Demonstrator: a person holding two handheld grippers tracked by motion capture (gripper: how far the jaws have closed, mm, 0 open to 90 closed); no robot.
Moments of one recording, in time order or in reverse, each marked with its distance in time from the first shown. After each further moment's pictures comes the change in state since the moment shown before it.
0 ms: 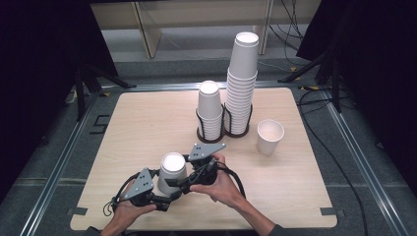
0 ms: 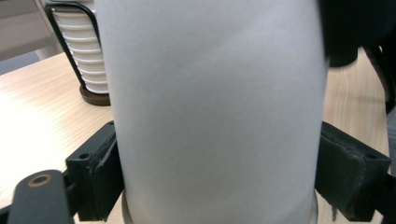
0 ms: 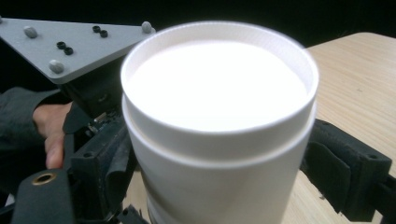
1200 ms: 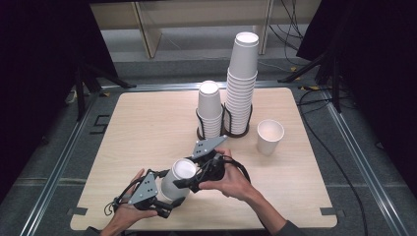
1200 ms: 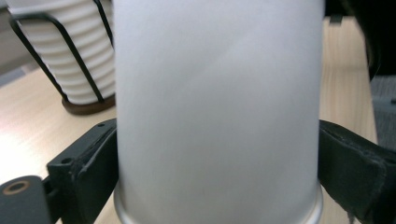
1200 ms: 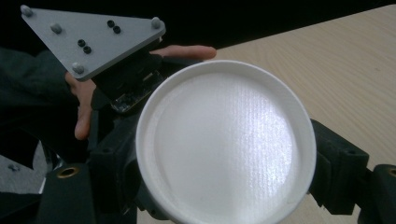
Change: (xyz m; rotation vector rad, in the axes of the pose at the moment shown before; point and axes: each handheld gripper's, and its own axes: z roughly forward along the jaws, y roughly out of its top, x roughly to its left) left arm -0.008 0.000 0.000 0.011 -0.046 0.088; right arm -0.002 0.017 -0.025 0.165 0.072 -0.014
